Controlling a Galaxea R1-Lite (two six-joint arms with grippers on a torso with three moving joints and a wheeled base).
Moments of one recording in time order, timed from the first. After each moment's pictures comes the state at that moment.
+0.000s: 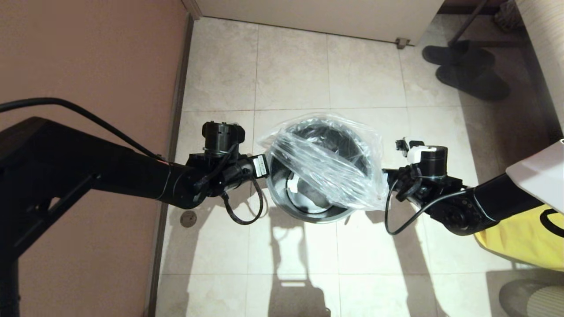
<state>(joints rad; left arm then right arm) -0.45 2.04 -1.27 -0.39 0.20 -0.33 0.31 2.13 -1.11 -0.75 -0.29 0.16</state>
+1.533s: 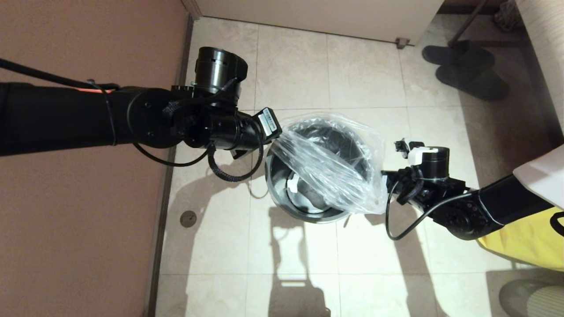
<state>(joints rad) -0.56 1.92 -1.67 0.19 0.10 -0.67 0.33 2.10 -1.08 -0.75 -0.28 0.16</state>
